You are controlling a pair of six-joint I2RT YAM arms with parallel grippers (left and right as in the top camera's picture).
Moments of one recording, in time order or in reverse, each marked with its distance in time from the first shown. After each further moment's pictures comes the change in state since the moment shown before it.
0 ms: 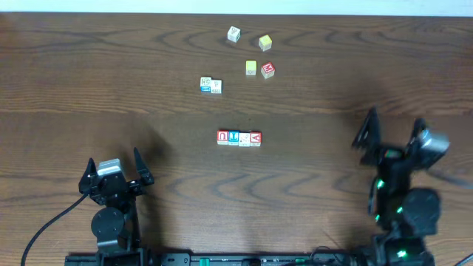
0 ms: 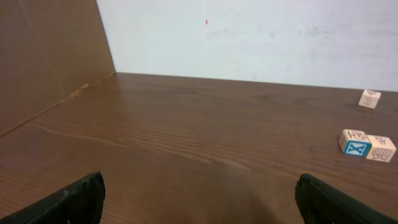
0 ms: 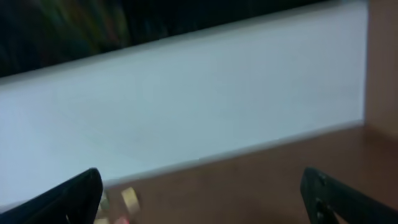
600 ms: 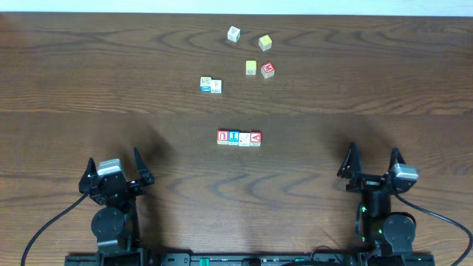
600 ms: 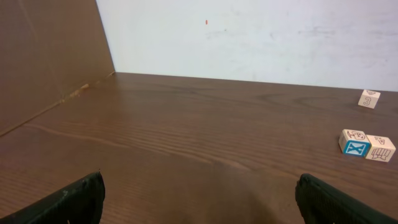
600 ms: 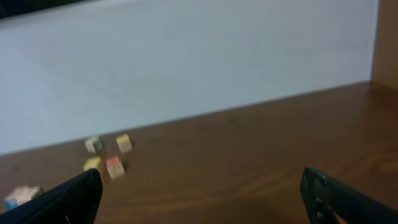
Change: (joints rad) left arm 0.000 0.000 0.000 0.000 0.000 0.000; right arm -0.023 -0.409 -0.318 -0.141 -0.073 -0.014
